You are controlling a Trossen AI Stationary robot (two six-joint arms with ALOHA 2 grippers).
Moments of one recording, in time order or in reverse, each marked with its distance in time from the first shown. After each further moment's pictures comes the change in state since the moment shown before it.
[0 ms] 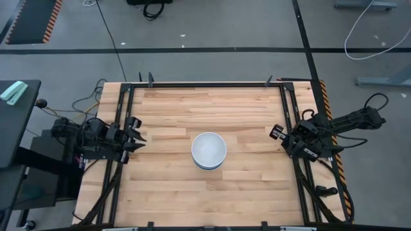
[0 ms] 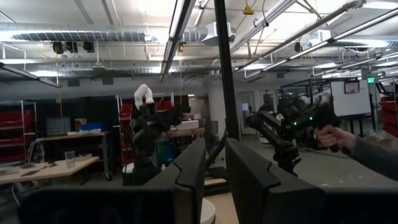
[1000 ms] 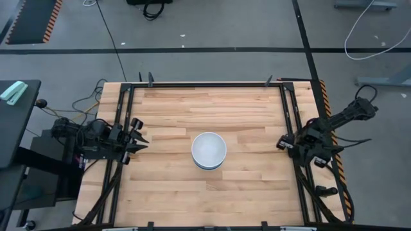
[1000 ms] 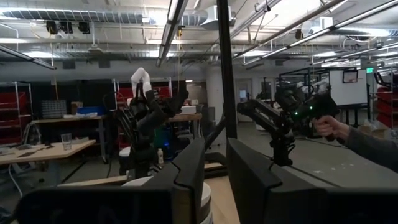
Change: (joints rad) left arm 0.000 0.000 0.000 -0.068 0.000 -0.026; right arm 0.238 -0.004 -0.072 0.089 0.011 -0.110
